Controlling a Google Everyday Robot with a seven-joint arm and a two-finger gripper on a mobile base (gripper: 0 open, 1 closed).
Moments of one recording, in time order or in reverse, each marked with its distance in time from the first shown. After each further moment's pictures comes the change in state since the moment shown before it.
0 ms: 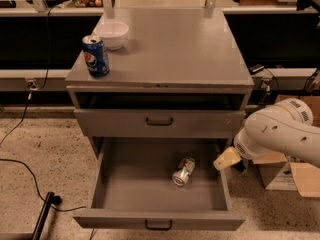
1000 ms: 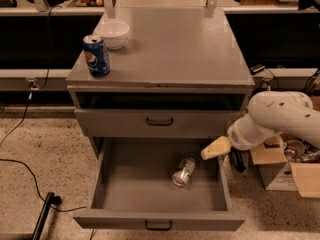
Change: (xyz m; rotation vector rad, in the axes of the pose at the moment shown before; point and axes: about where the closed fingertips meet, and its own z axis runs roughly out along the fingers) arm -0.028 0.026 0.006 -0.229 0.002 0.167
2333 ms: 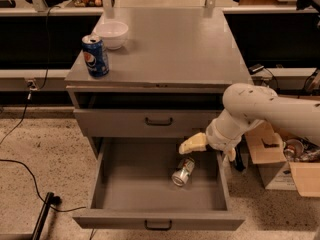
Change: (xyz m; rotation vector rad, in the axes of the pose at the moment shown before) arm -0.007 0.070 0.034 -0.145 0.208 0.383
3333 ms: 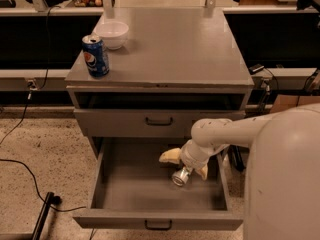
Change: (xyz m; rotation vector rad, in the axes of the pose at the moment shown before) arm -0.016 0.029 0.133 -0.017 -0.071 0.281
